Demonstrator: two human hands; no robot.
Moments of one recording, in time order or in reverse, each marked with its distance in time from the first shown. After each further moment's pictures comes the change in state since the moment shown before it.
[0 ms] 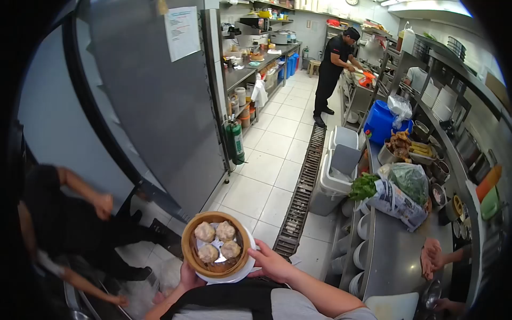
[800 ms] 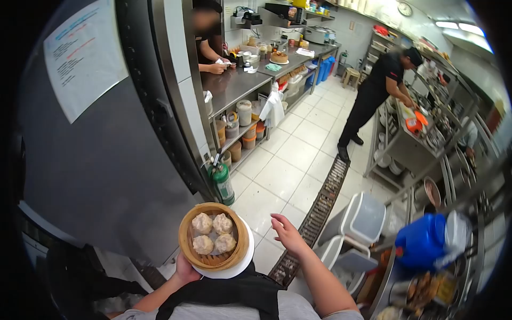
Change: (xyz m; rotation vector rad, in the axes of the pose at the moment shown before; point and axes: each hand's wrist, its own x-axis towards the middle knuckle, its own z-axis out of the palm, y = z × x) left_hand 0.653 0.035 0.097 -0.152 0.156 0.042; right_hand 0.419 -0.478 -0.429 -0.525 0.278 -0.200
